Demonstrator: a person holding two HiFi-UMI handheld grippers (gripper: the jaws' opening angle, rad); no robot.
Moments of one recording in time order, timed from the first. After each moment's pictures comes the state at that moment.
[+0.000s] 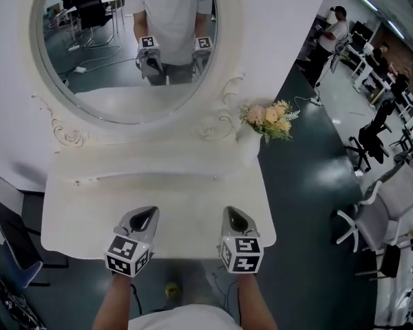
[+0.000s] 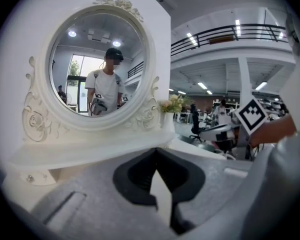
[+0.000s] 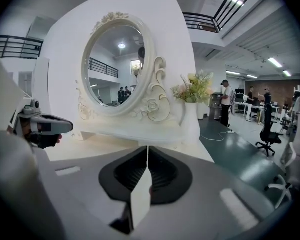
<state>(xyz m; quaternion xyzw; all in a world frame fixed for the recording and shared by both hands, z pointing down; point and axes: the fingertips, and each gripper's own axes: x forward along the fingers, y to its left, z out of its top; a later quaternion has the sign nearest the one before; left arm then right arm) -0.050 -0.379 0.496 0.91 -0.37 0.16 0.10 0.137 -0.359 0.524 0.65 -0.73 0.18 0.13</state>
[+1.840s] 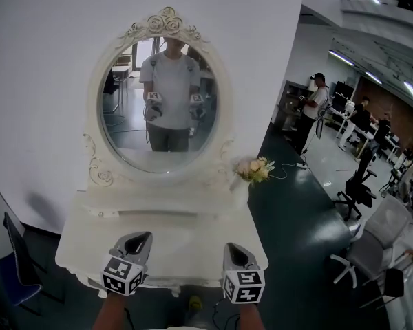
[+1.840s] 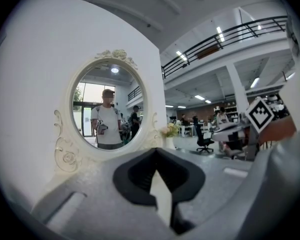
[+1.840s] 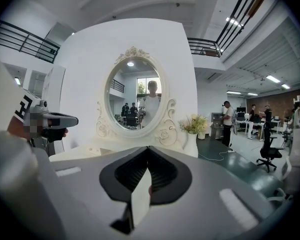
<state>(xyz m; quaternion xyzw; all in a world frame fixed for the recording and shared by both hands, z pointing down) -0.139 -0.264 0.362 0.91 -0.40 0.08 -0.01 0.075 -0.222 0.396 0.65 -0.75 0.08 0.08</state>
